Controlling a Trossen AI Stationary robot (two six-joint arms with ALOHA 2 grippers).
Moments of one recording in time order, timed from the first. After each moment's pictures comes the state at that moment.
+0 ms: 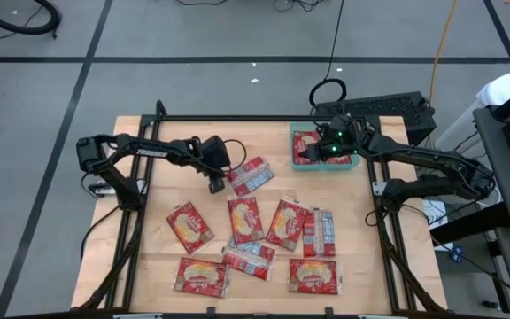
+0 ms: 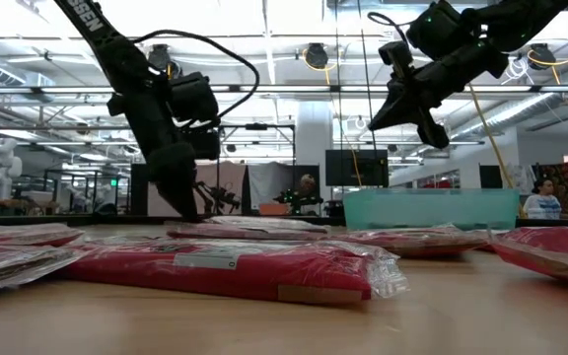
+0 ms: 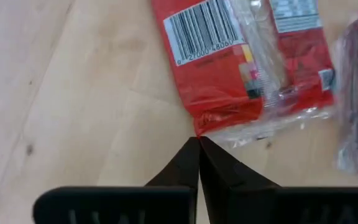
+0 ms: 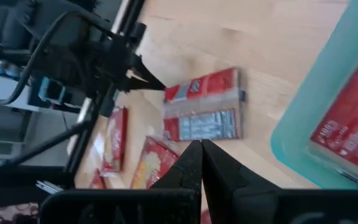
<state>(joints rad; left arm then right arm) 0.41 1.61 0.76 -0.25 0.20 0.05 -0.54 1.12 0.65 -0.13 -0.37 0.83</state>
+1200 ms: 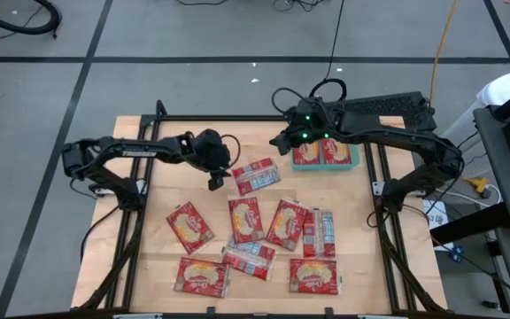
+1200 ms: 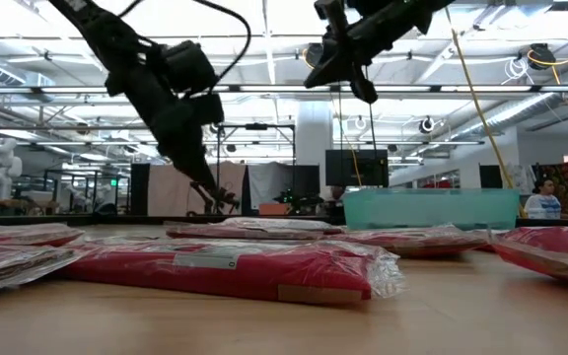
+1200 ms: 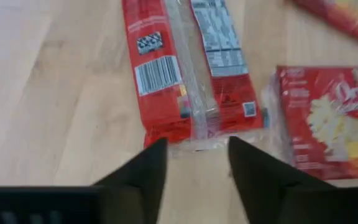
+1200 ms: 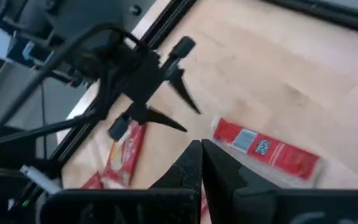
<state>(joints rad) 0.40 1.49 0.78 -0.23 0.25 0.16 -0.40 1.47 1.23 -0.38 -0.28 0.63</state>
